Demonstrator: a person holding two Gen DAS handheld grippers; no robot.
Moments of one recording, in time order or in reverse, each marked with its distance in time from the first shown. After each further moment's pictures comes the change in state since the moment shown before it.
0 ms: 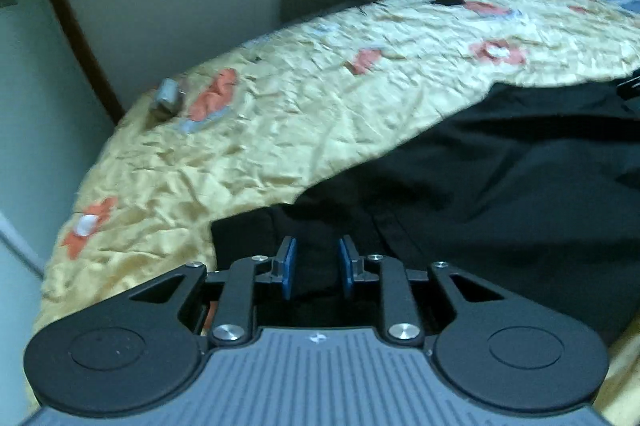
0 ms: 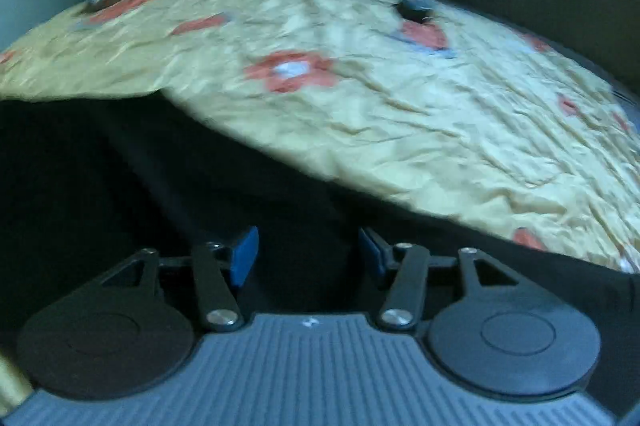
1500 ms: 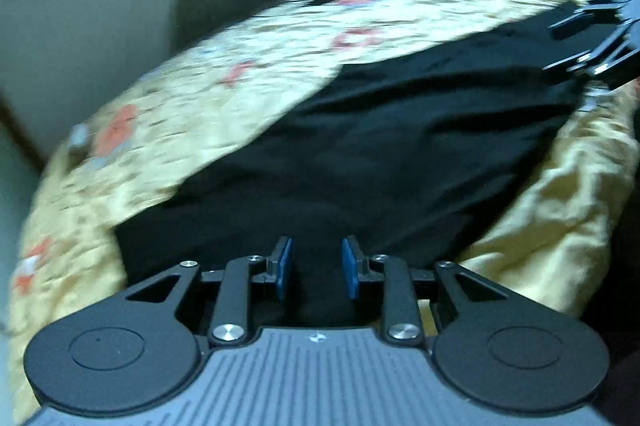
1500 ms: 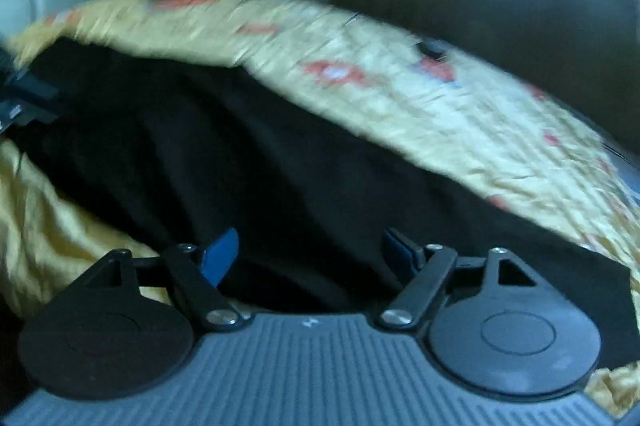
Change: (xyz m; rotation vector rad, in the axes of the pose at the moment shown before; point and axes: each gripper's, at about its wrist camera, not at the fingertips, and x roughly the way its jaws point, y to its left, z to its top) left arm -0.047 -0.050 -0.027 0.207 -0.019 -0.208; right arm -0.105 0.018 -0.080 -0.174 -0.113 0.082
